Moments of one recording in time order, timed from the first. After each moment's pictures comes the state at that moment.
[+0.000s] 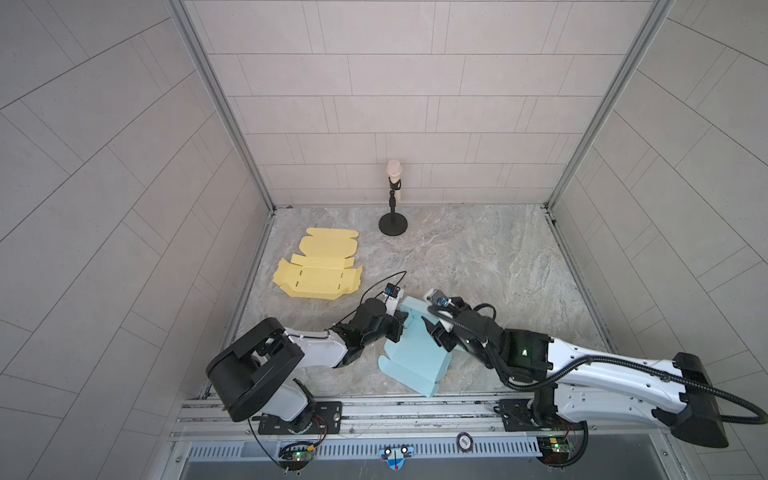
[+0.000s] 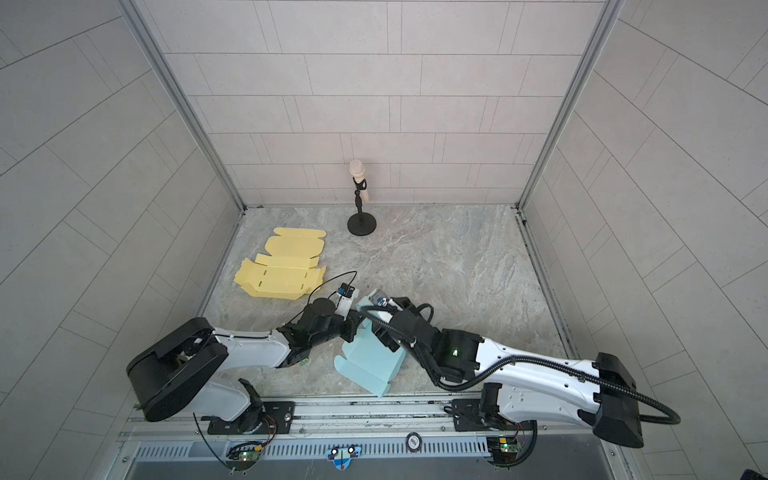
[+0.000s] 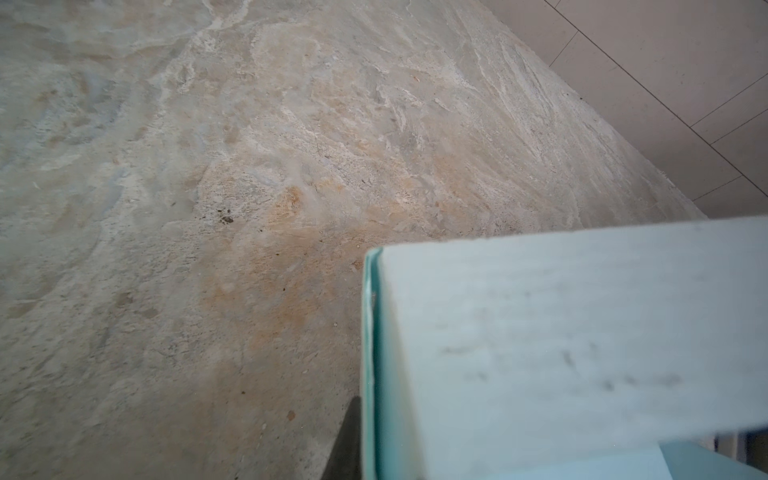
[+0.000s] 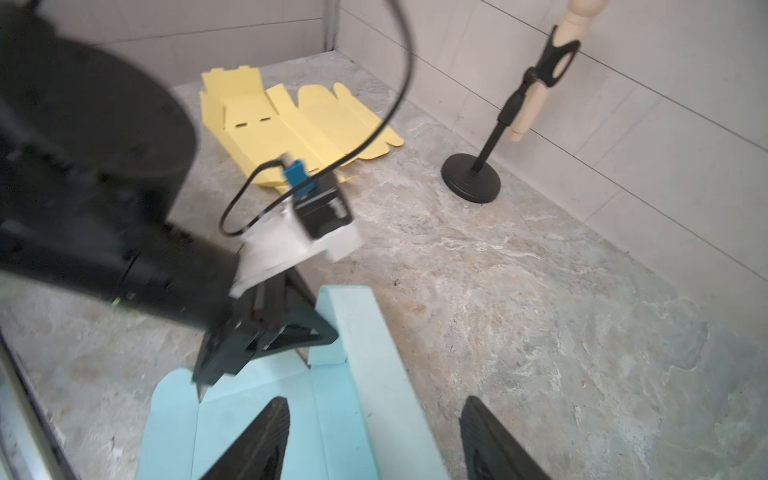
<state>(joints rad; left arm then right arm) -0.79 1.46 0.38 0.54 0.08 -0.31 1.09 1.03 0.75 -0.25 0.46 0.11</state>
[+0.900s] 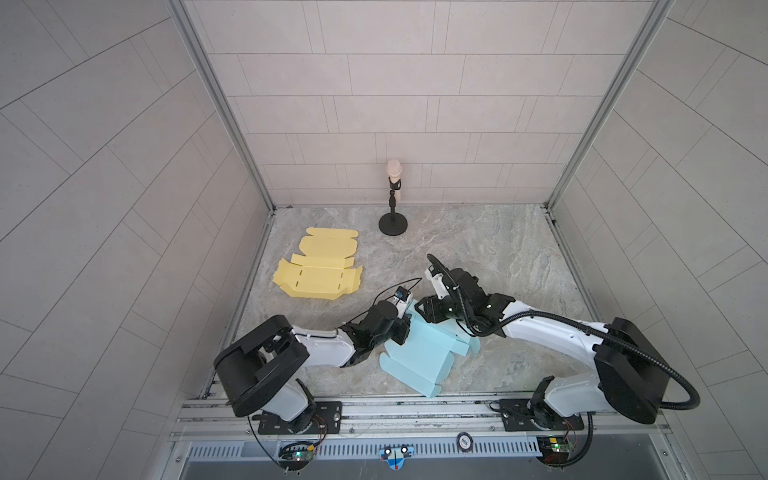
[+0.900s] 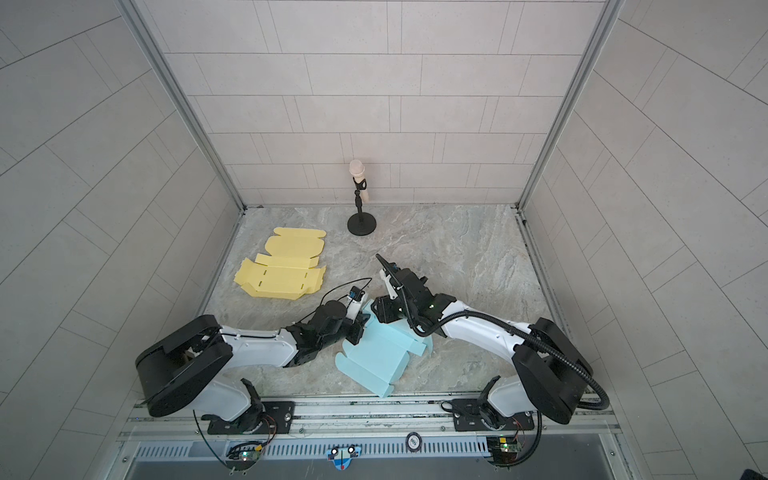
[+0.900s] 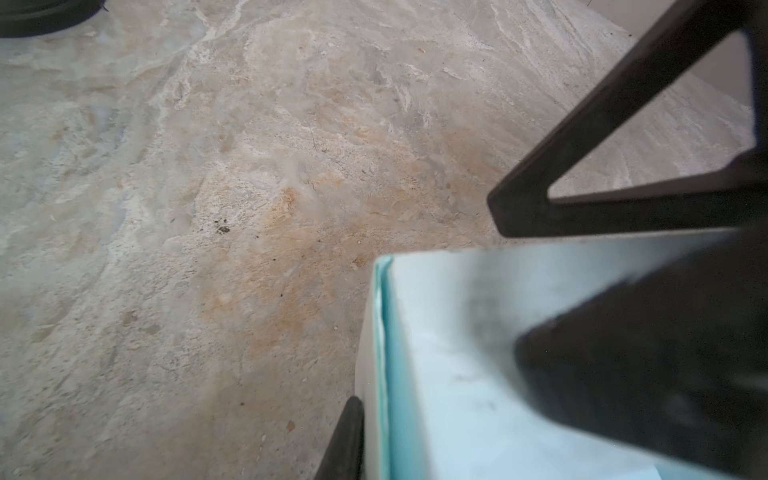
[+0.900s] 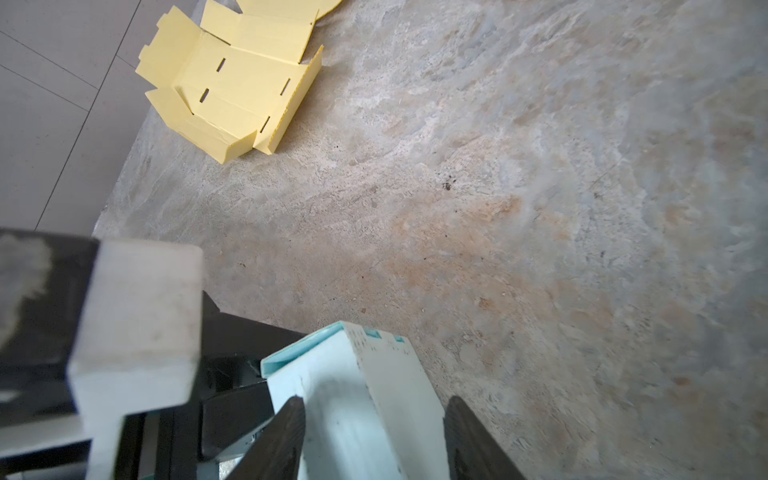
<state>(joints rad) -0.87 1.51 0.44 0.47 -0.08 -0.23 0.73 1.40 0.78 -0.13 -0.15 0.50</state>
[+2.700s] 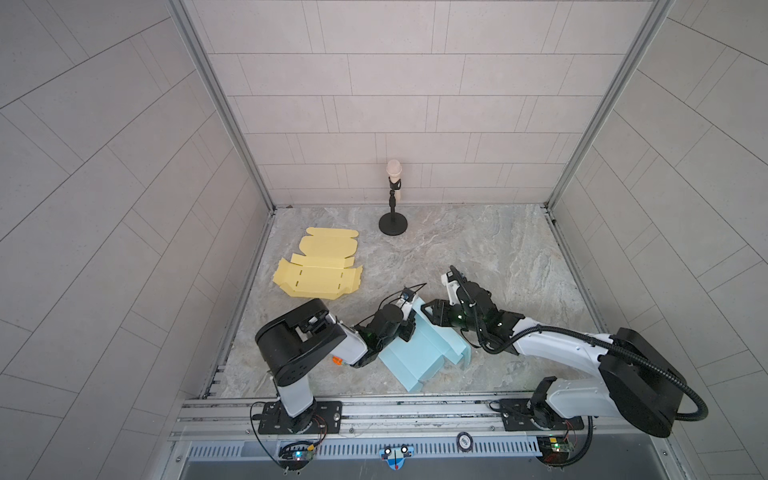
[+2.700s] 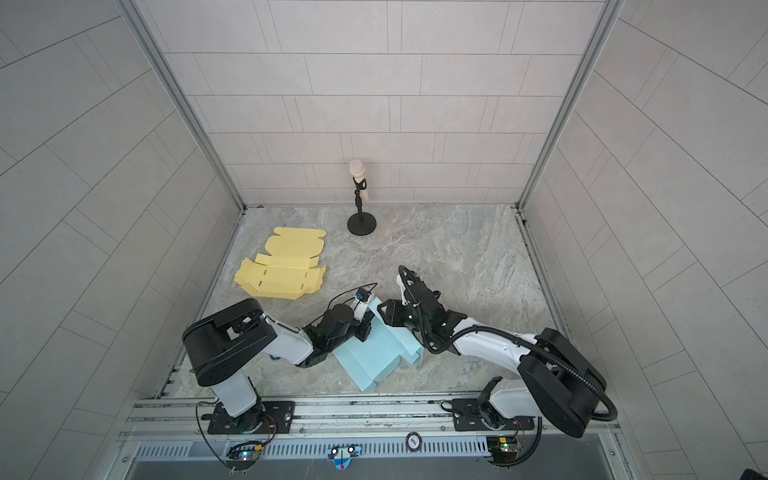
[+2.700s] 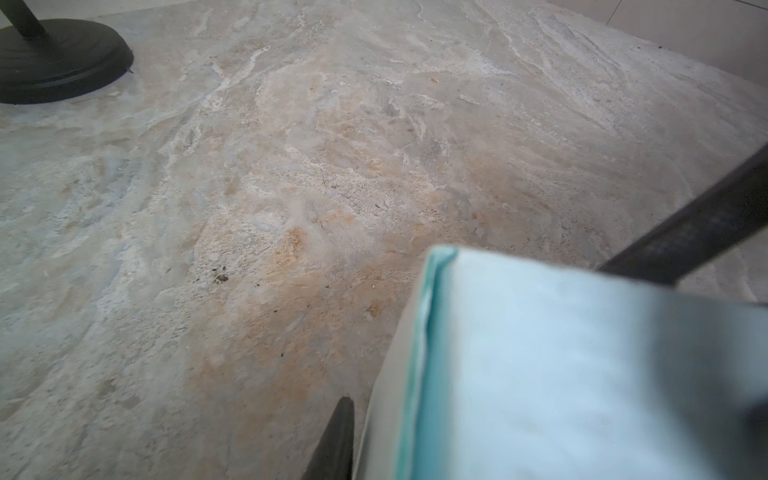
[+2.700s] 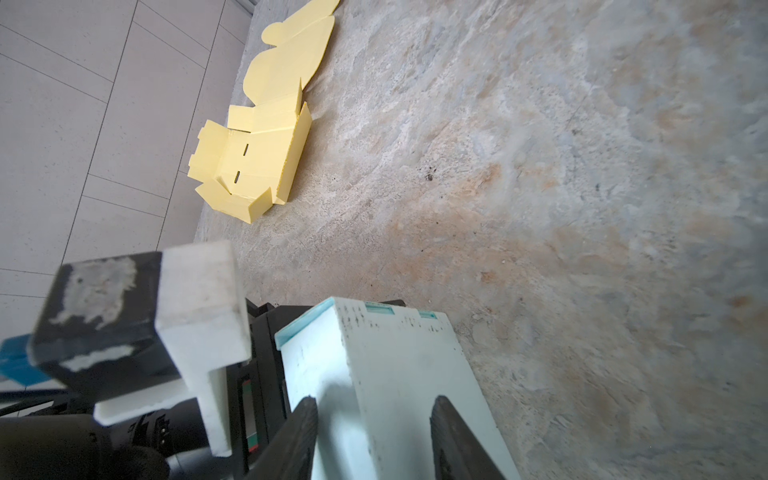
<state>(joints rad) -0.88 1.75 0.45 0.80 -0.17 -0.15 0.71 1.31 0.55 0.17 -0.15 0.80</state>
